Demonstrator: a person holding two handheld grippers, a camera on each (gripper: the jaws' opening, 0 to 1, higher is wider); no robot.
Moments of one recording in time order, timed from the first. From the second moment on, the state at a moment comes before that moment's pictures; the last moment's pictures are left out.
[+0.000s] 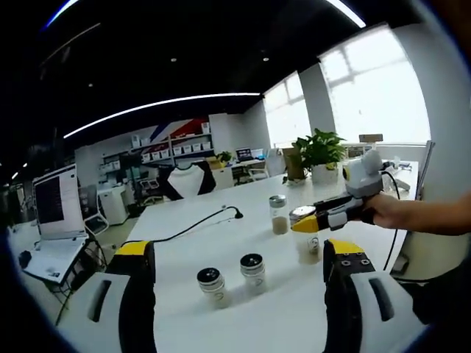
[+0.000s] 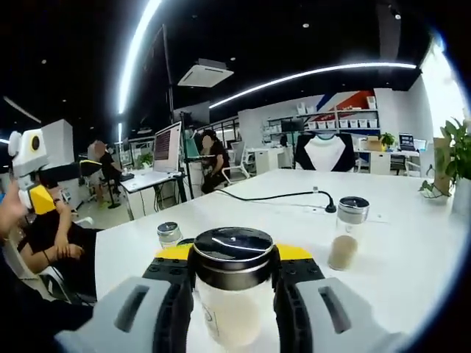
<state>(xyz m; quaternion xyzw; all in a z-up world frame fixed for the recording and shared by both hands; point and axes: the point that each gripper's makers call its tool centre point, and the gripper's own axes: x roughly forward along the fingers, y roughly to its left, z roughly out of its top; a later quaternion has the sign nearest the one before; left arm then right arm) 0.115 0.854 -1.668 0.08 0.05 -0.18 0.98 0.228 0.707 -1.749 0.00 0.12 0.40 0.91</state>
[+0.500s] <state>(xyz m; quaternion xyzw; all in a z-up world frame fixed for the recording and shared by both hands) 0.115 0.863 -1.667 0.08 0.06 -0.17 0.98 0.232 0.710 -1.762 0.01 0.13 0.40 0.91</state>
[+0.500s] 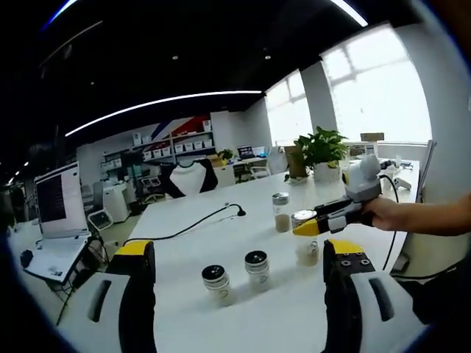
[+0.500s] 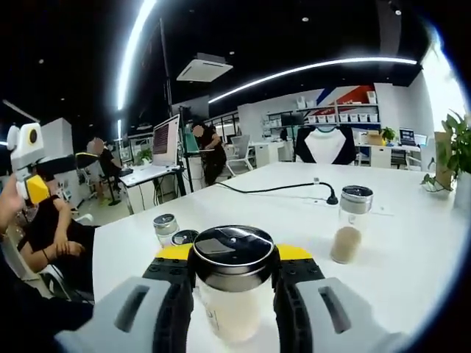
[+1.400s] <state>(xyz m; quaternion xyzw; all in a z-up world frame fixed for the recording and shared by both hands) 0.118 0.854 -1.671 0.07 0.06 -0.18 0.98 0.242 0.714 -1.765 -0.02 0.15 0.40 0.91</state>
